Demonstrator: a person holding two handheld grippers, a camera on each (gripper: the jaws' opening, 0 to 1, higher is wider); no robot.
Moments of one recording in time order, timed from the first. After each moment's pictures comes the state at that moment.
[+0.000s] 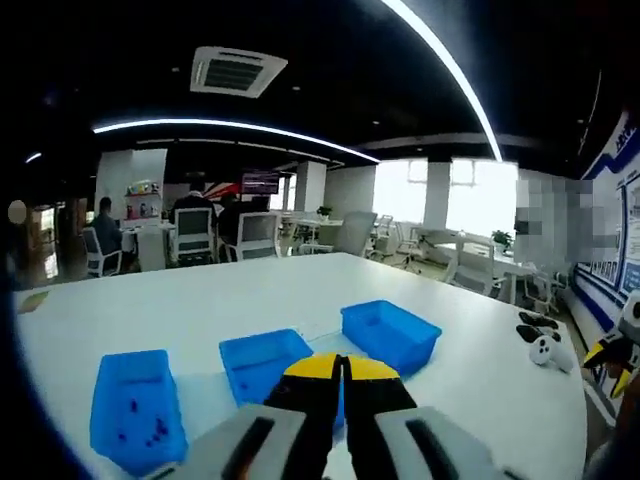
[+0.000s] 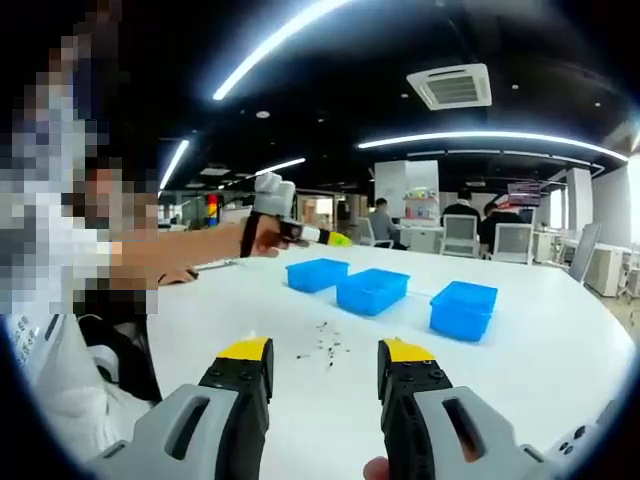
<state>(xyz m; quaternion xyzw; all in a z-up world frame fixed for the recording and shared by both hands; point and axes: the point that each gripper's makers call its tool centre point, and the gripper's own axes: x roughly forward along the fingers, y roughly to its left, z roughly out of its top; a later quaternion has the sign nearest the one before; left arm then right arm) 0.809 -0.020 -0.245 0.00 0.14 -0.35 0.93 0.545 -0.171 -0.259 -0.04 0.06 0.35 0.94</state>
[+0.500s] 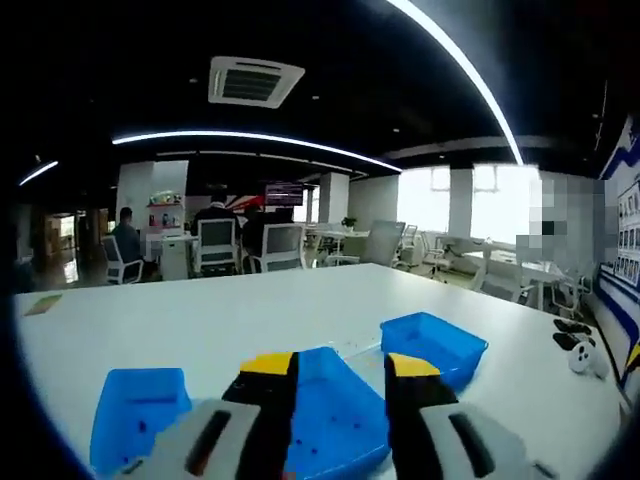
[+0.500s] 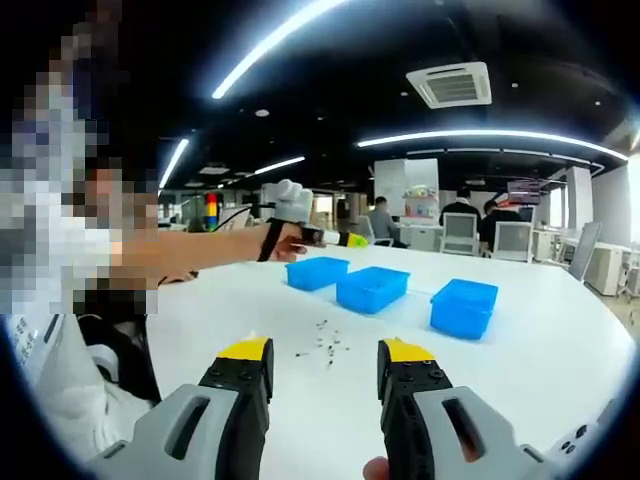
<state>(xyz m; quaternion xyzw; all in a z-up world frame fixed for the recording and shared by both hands) 0.849 -0.010 -0.247 0.00 0.10 -0.30 0.95 0.545 -0.171 -0.265 -0.04 0.07 0.35 0.93</state>
